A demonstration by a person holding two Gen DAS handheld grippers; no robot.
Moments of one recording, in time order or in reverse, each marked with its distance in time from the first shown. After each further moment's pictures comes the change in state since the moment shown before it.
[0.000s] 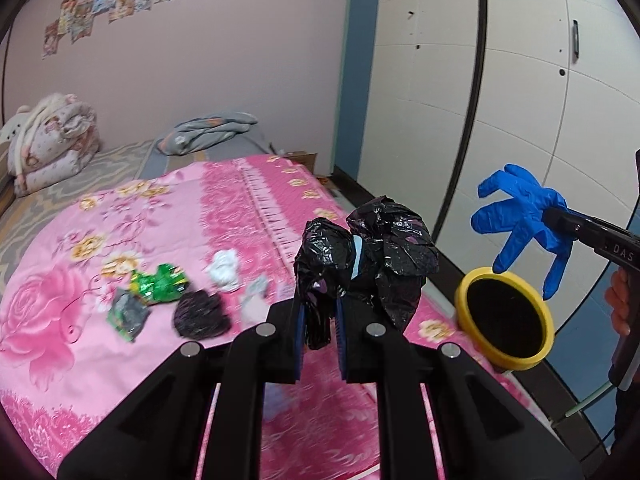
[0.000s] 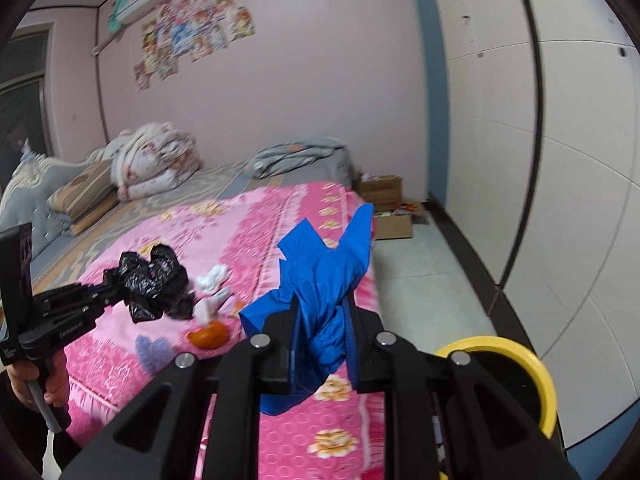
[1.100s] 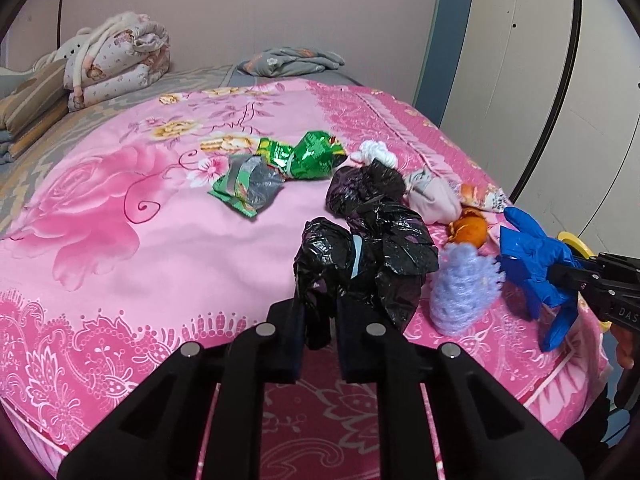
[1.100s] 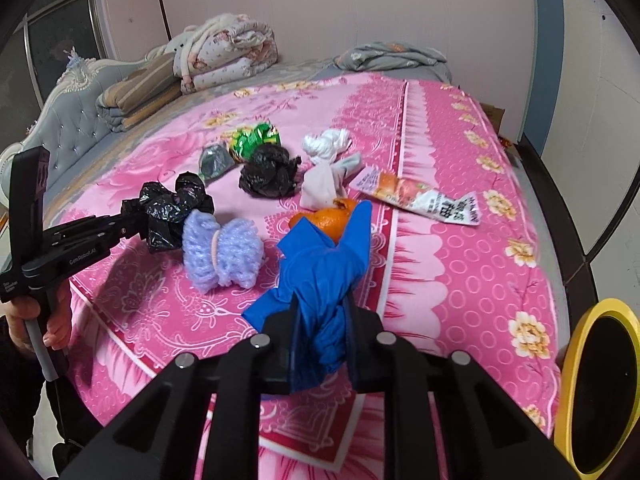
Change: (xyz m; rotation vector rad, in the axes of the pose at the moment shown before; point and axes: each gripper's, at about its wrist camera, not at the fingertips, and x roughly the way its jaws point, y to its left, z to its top) left arm 0.004 0.166 -0.123 -0.184 0.155 0.192; right arm 0.131 0.150 -0.099 -0.179 0.334 0.237
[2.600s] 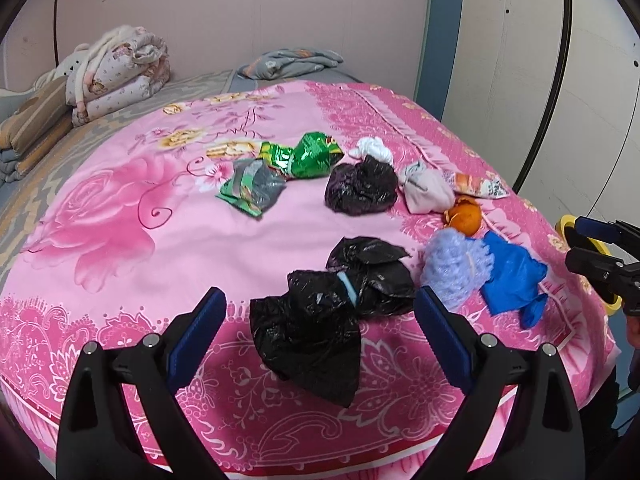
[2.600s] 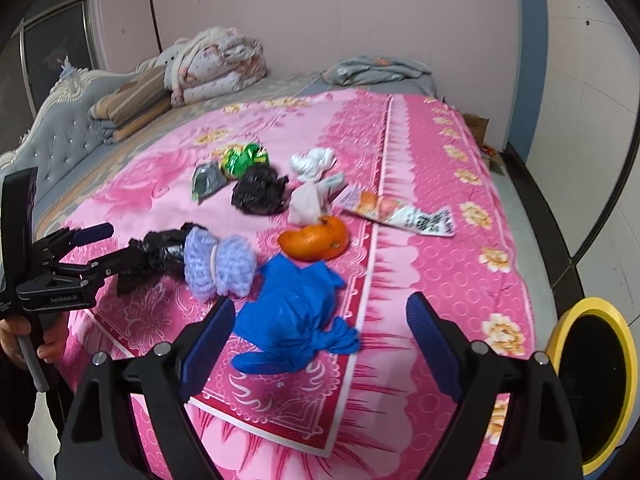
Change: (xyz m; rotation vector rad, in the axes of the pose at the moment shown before) left arm -0.010 -0.008 -0.005 0.057 0.025 0.048; right arm -0.014 0.000 0.003 0.010 -0.029 -0.044
